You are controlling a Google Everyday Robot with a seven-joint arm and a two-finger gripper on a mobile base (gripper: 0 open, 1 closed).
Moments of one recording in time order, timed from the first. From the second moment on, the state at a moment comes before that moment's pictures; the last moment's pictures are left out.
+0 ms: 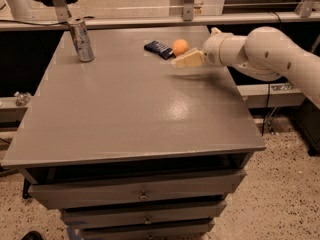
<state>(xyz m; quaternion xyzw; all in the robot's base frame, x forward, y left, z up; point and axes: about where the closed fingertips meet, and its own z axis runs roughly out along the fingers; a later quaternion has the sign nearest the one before) 0.774 -0.115 0.873 -0.35 0.73 0.11 0.58</state>
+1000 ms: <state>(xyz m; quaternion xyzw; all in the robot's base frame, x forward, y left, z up) 0.656 -0.162 0.913 -0.42 0.68 0.17 0.58</state>
